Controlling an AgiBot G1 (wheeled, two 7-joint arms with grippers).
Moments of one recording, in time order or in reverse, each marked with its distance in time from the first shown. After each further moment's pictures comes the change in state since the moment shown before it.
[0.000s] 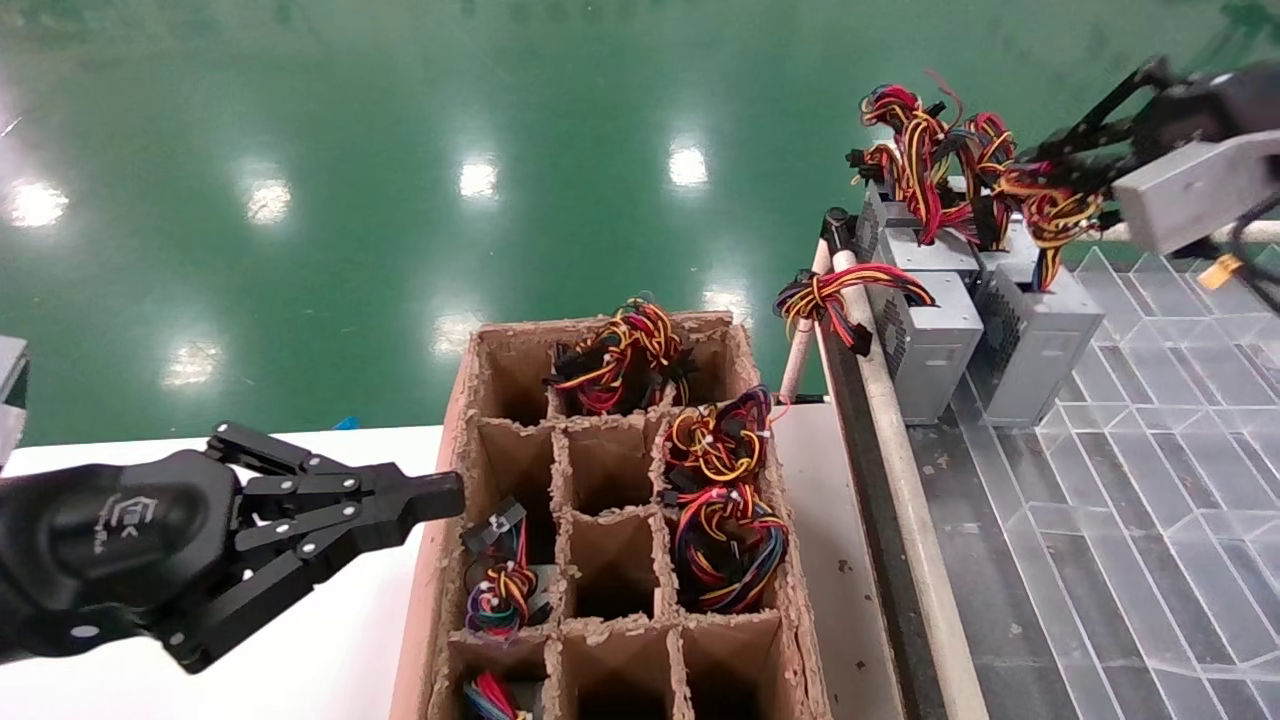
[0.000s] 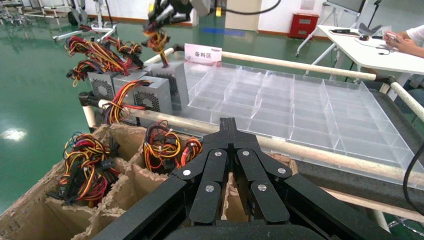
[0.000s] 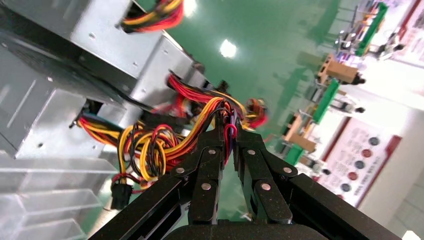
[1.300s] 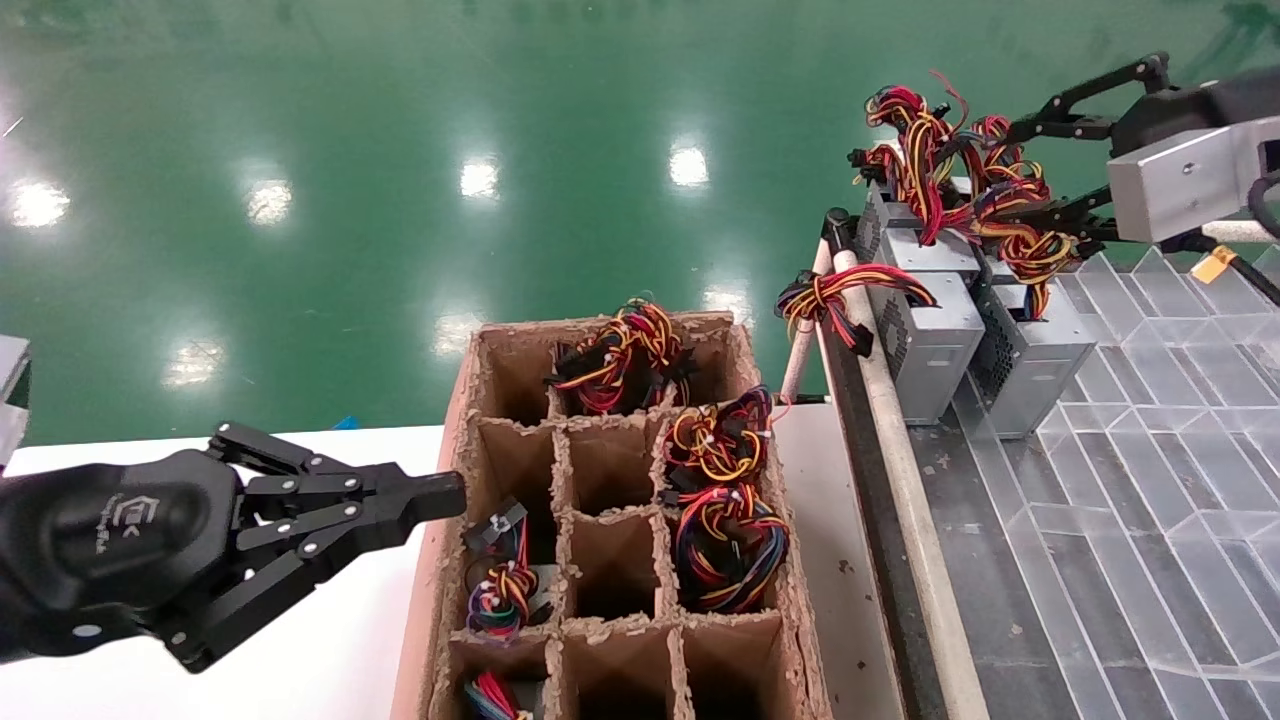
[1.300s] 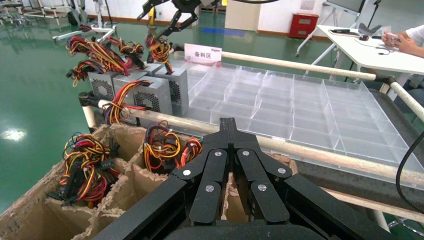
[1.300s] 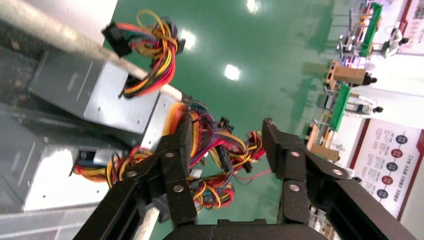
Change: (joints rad) left arm 0.000 0.000 0.000 0.000 0.000 0.000 0.000; right arm 0.052 -0.042 0.000 -0.122 0.007 -0.094 0.084
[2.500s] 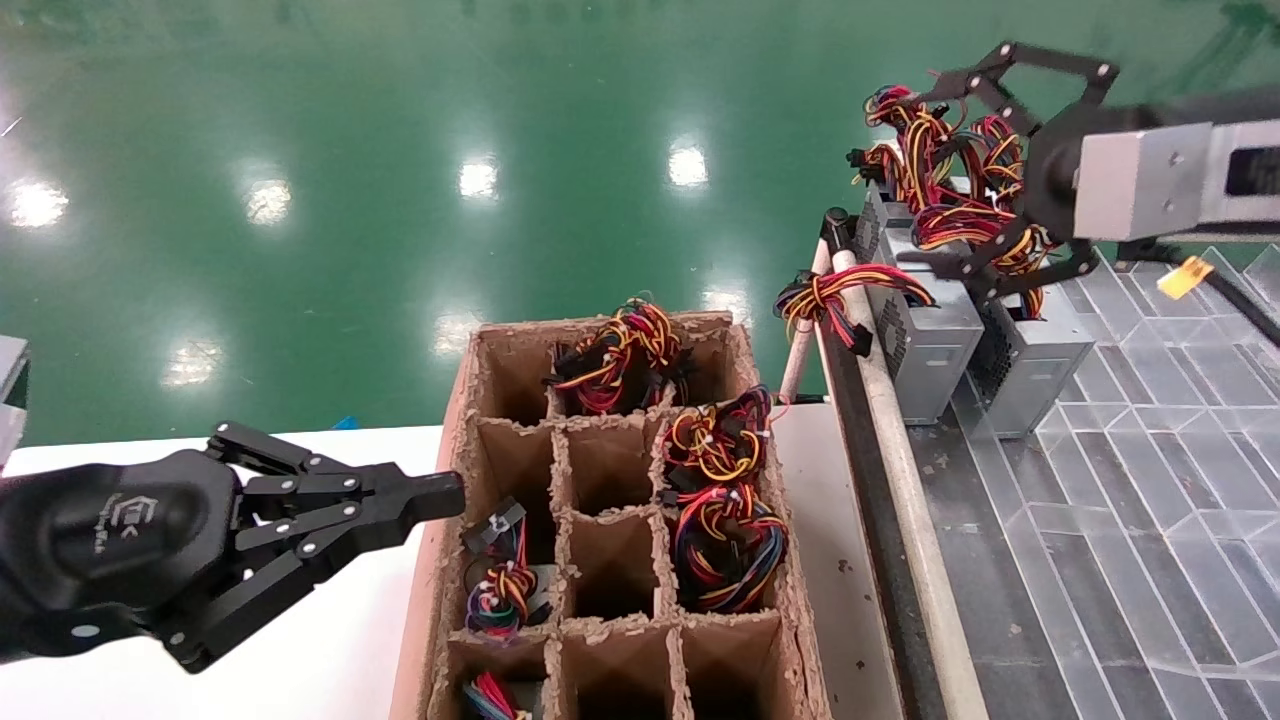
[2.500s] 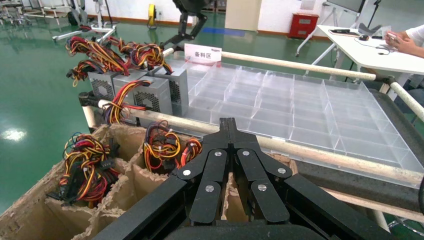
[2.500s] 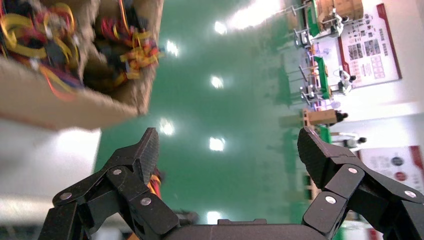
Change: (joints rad) left arm 0.000 0.000 0.000 0.000 0.000 0.000 0.000; right arm -0.263 0.100 0.170 0.313 0.304 -0.156 0.288
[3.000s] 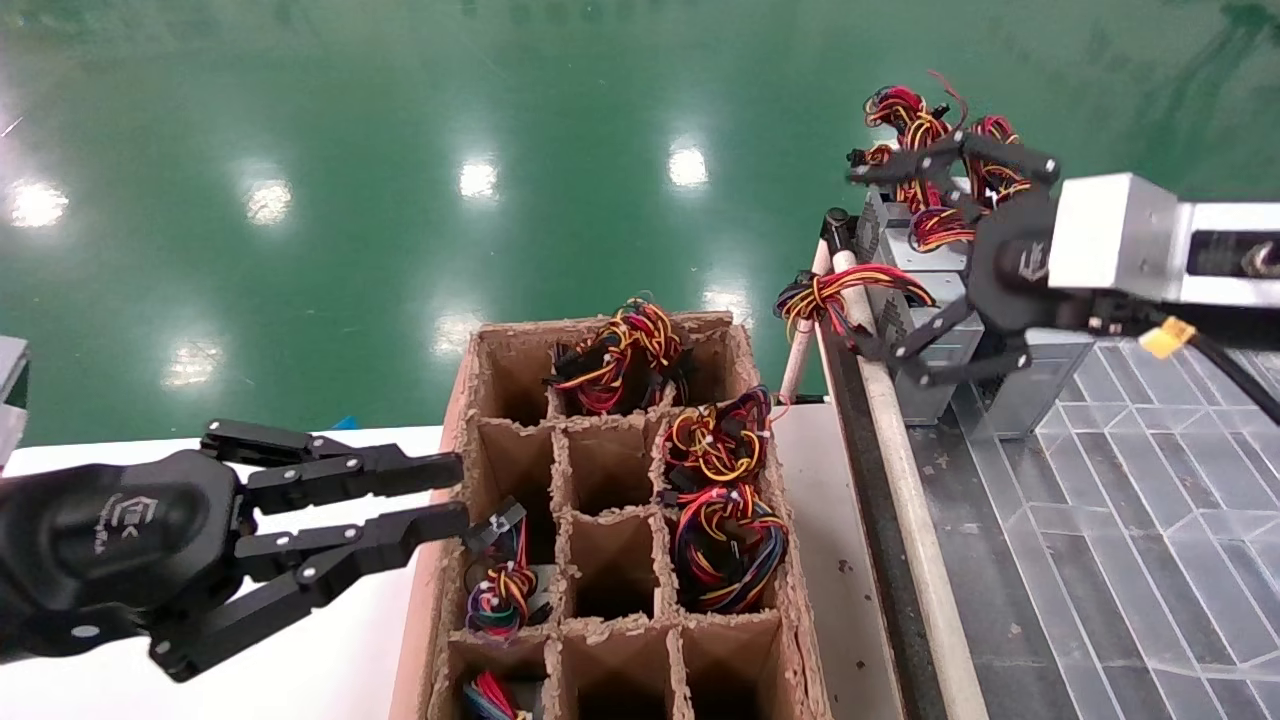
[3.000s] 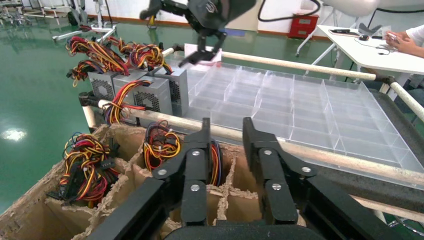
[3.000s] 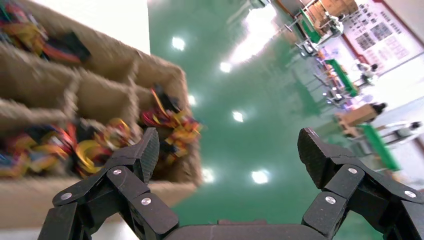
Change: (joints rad) left arm 0.000 0.000 0.000 0.000 0.000 0.000 0.000; right arm -0.307 0.074 0.106 0.315 0.203 0.013 0.389
